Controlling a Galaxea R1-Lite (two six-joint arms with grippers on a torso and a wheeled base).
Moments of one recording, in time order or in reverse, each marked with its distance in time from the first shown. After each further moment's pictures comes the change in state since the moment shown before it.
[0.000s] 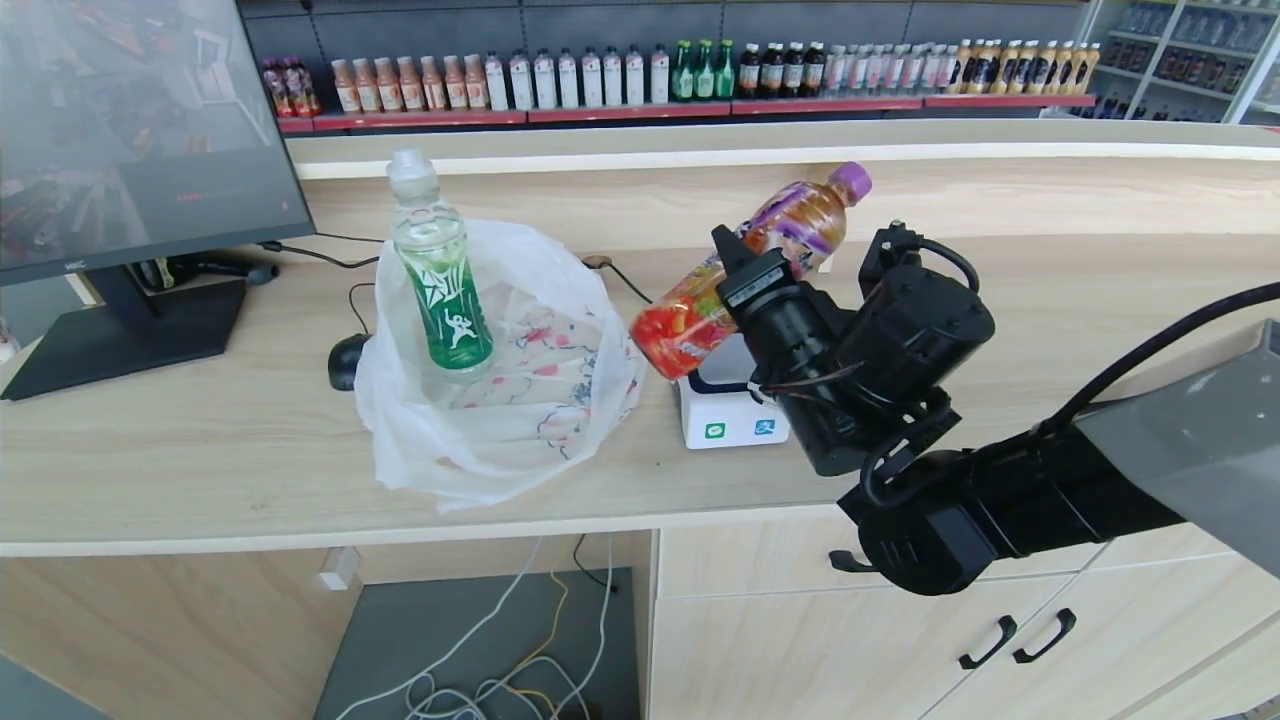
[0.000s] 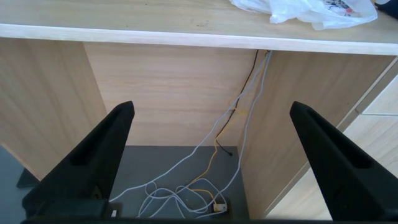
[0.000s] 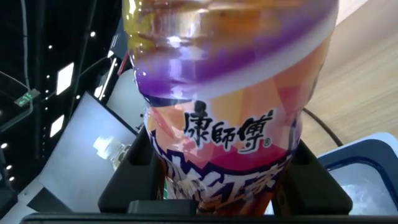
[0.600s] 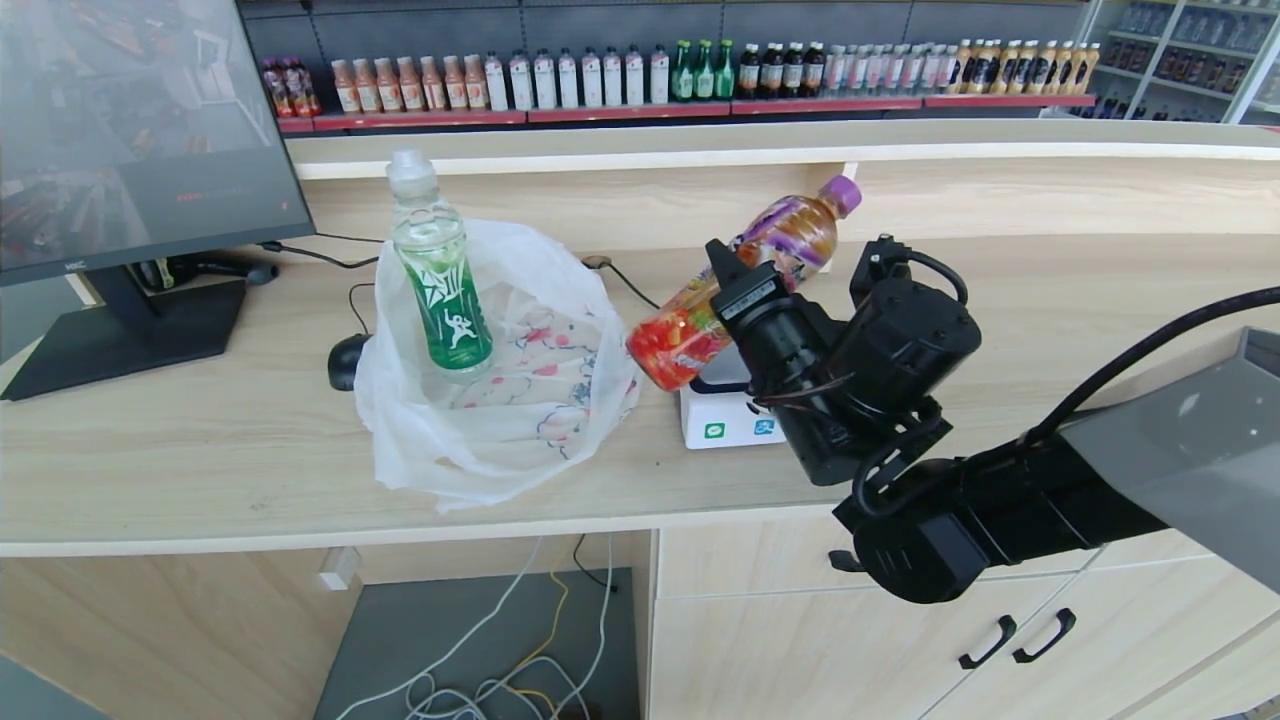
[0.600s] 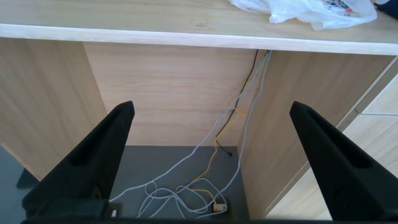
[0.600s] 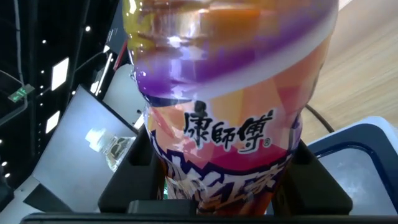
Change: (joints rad) left arm 0.000 0.000 0.000 0.000 0.000 0.000; right arm 0.004 0.013 0.011 -0.003 0.001 -0.002
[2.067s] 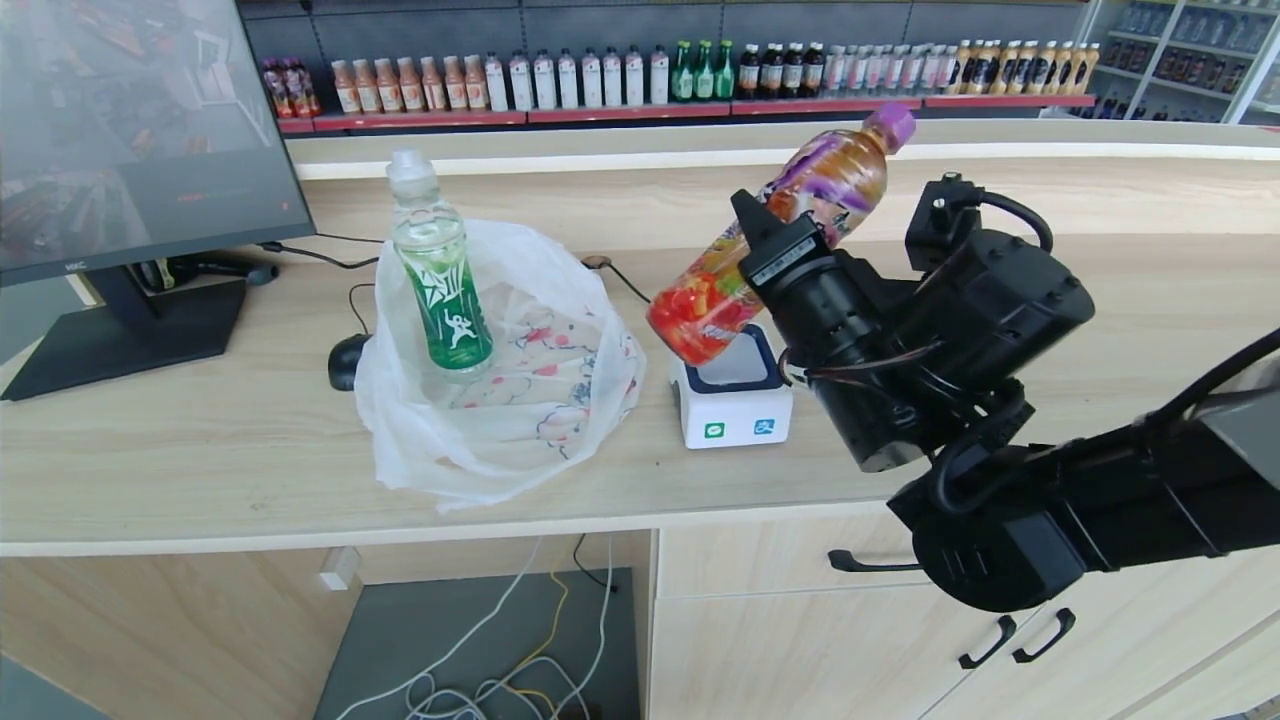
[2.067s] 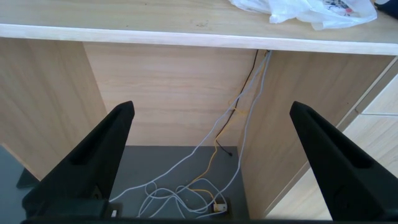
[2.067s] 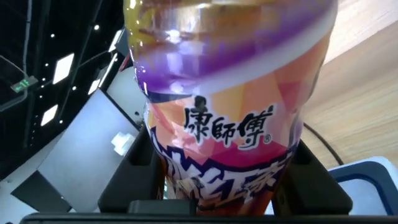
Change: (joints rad) left arm 0.000 0.000 0.000 0.000 0.000 0.000; right arm 0.015 -0.131 0.060 -0.005 0.004 -0.144
